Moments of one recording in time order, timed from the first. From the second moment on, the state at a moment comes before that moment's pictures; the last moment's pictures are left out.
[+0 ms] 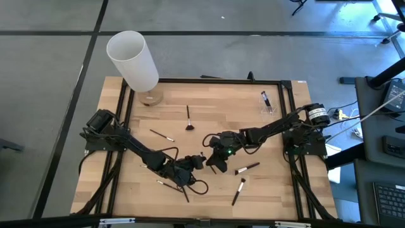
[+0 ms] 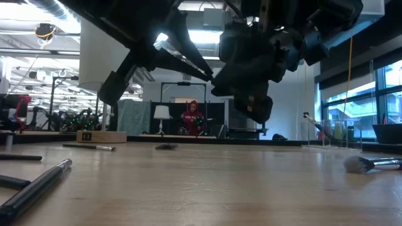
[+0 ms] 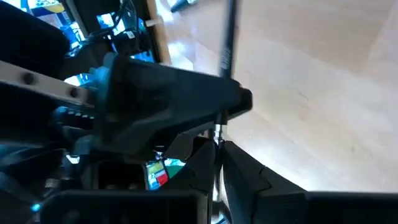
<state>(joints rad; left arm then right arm) -0.51 1.82 1.01 0.14 -0.84 1.28 0.17 1.72 0.84 0.37 -0.30 0.70</state>
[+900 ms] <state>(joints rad) -0.34 1.82 0.98 0.13 -0.81 -0.01 0.03 1.20 0.84 -0.60 0.63 0.47</state>
